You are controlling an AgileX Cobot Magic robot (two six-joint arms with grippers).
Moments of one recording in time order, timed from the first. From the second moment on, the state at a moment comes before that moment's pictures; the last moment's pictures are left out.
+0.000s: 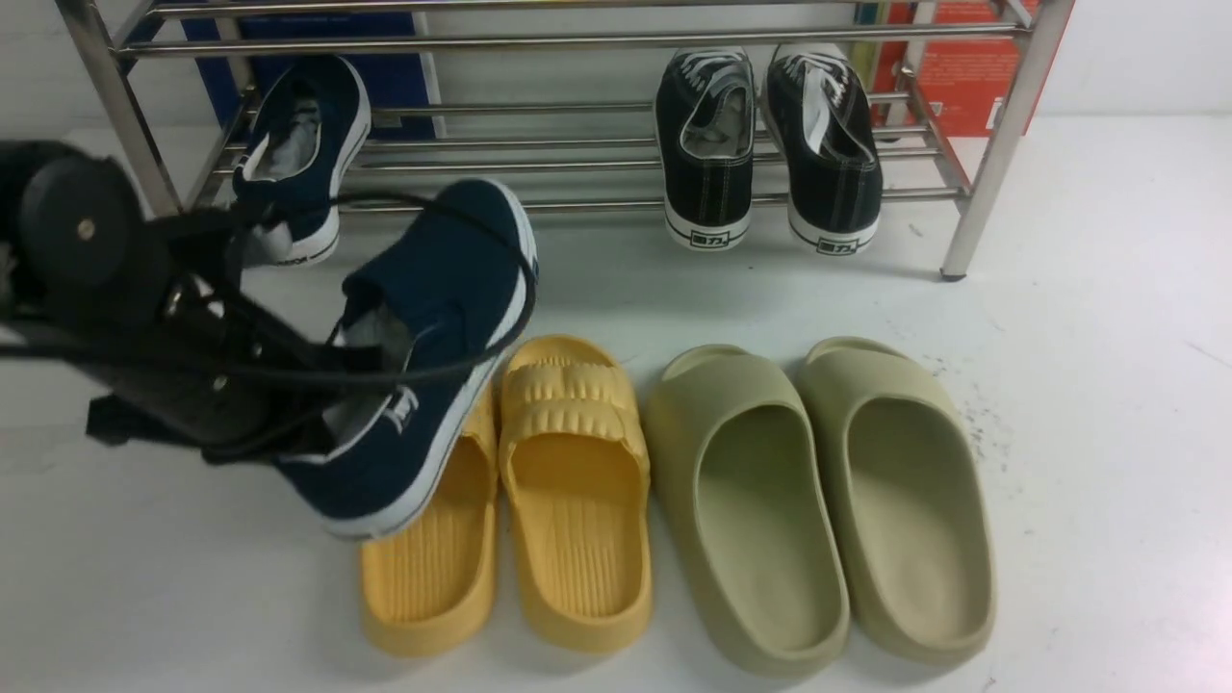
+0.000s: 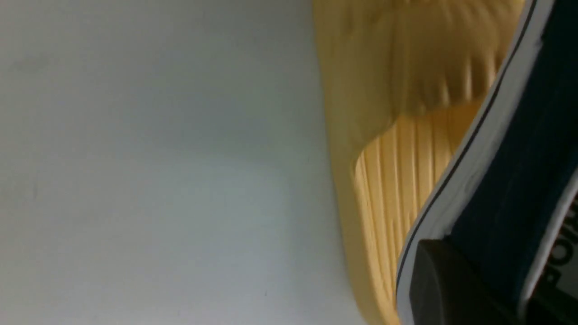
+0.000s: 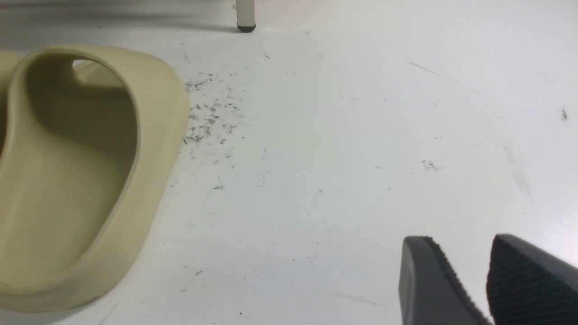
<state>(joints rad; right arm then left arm) -0.04 -0.01 0.02 -0.08 0.38 0.12 -0.21 1.44 -1.04 -0.09 0.81 -0.31</state>
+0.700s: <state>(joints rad) -0.04 -0.01 0.02 -0.08 0.38 0.12 -0.21 1.98 -1.68 0.07 0.82 -0.49</state>
